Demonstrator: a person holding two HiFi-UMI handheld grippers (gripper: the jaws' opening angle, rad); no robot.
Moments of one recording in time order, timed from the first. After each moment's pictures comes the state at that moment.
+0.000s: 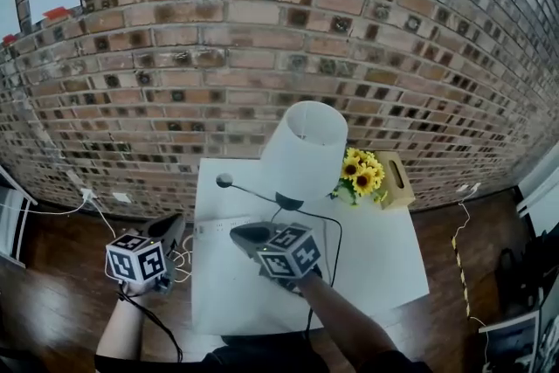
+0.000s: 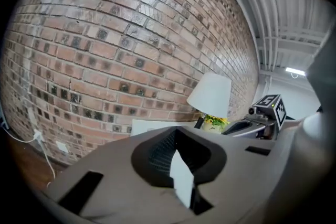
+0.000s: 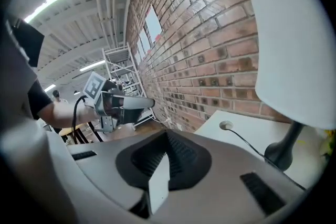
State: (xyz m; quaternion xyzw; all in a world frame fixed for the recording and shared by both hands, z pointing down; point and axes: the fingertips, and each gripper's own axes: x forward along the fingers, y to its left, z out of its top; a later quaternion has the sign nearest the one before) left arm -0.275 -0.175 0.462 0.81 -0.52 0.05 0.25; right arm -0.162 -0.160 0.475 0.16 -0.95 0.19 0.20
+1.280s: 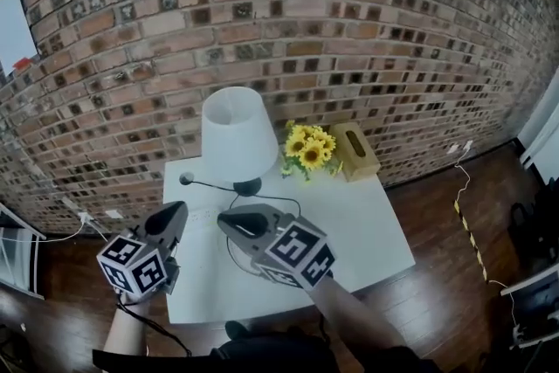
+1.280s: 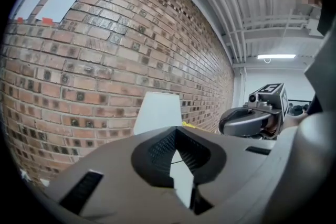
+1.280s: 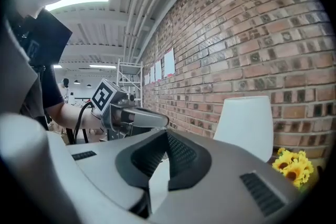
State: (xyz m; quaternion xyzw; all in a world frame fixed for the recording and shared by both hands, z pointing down) left arm -0.100 -0.141 0.349 0.87 -0.47 0.05 0.12; right arm -0.029 -0.107 0.342 0.20 -0.97 0.03 0.09
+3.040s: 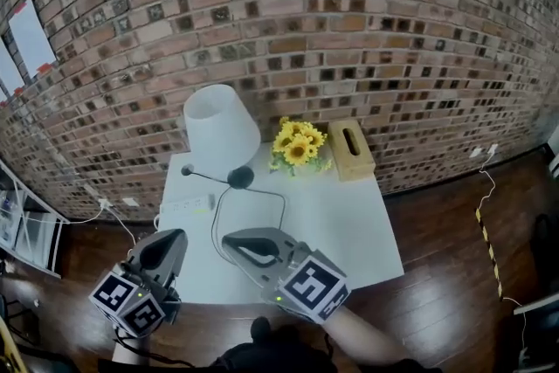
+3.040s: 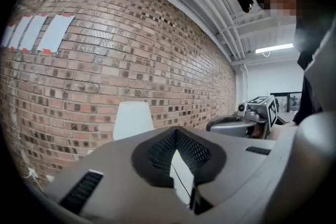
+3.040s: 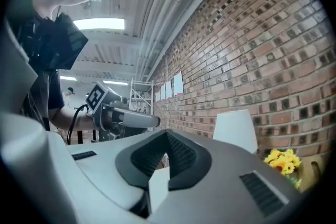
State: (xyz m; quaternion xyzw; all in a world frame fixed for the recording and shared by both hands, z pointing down) left arm 0.023 -0.034 0.298 0.86 -0.50 0.04 0.09; right arm 0.092 -0.025 0.310 0.15 -0.99 0.01 0.00
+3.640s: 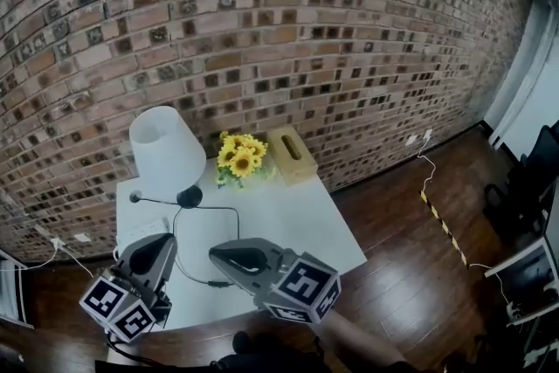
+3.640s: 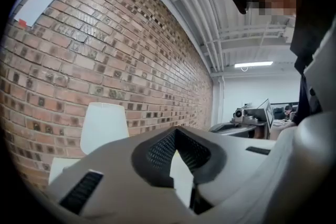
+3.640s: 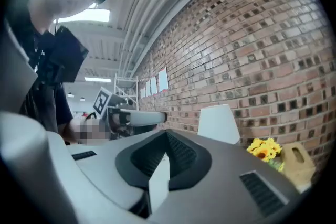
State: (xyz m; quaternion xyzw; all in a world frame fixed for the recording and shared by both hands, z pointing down) left arm 0.054 -0.068 0.294 0.92 -0.39 0.01 0.06; right arm 0.118 -0.036 0.313 0.24 -0.97 0.05 0.01
